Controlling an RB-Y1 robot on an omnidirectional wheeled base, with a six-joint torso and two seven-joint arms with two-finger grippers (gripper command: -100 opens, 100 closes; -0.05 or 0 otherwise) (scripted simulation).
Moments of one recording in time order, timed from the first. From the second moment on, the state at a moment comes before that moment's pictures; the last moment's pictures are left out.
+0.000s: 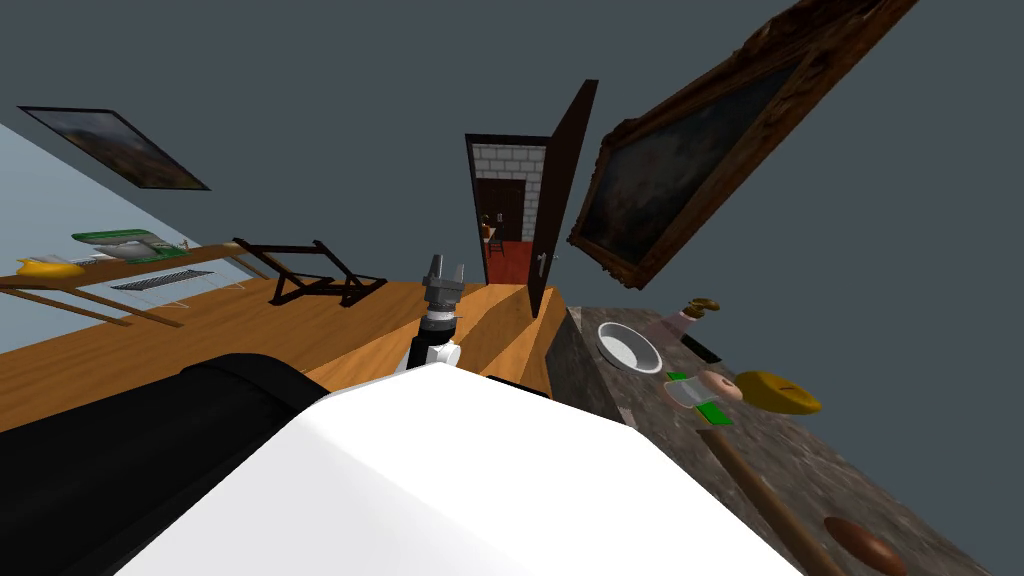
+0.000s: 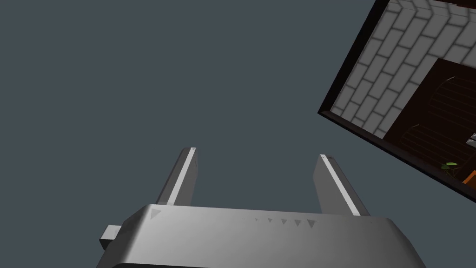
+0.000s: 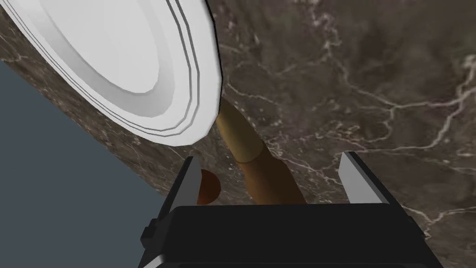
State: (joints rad) left arm 0.49 0.04 -0.07 -2.30 0.02 -0.54 0.17; right arm 1.79 -1.35 -0.37 -2.02 0.15 0.28 0.24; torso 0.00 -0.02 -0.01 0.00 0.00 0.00
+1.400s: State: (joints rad) left arm 0.49 0.04 -0.07 -2.30 0.02 -0.54 0.17; right arm 1.69 -1.42 -0.15 -1.93 0.18 0.28 0.32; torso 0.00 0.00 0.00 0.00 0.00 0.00
